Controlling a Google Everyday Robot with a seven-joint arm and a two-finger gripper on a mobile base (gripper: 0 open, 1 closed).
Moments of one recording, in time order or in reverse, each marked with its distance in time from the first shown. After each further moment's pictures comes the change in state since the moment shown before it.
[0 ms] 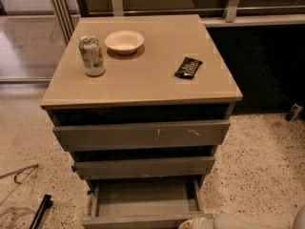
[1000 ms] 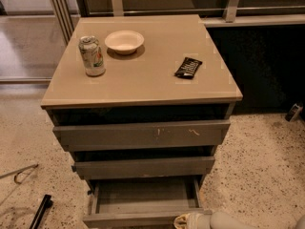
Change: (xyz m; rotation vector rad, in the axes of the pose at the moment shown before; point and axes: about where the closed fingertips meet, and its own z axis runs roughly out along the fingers) arm -0.008 -0.028 0.023 0.081 -0.061 -0.068
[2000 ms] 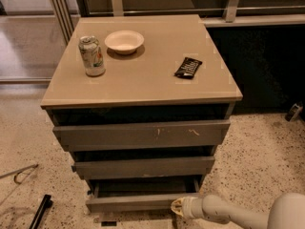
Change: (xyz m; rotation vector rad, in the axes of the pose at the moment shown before) arm 0.000 -0.068 0.032 0.041 0.031 -0.033
